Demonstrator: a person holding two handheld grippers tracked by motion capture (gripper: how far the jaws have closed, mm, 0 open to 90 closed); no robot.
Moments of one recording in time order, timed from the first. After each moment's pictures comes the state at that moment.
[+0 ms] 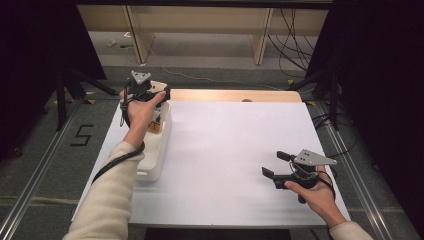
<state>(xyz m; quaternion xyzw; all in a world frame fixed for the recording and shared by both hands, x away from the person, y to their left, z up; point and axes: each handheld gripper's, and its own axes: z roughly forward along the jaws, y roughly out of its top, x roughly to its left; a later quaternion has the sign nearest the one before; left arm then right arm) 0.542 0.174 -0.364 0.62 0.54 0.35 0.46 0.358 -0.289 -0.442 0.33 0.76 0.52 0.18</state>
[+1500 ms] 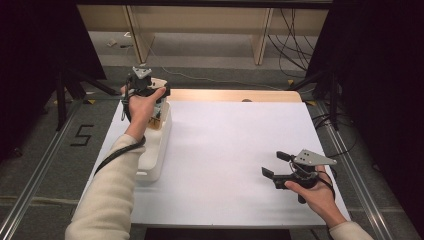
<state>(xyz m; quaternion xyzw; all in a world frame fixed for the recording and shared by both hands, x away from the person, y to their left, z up) 0.561 0.177 -0.364 0.62 0.54 0.35 0.45 0.358 -0.289 -0.443 0.33 0.77 0.52 0.18</state>
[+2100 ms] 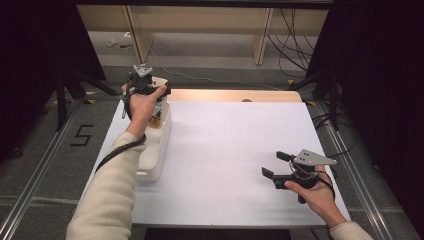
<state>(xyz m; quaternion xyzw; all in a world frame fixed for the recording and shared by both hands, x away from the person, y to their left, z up) 0.568 0.176 -0.364 0.62 0.54 0.35 0.45 0.358 -0.289 -0.443 0.33 0.76 0.52 0.18</state>
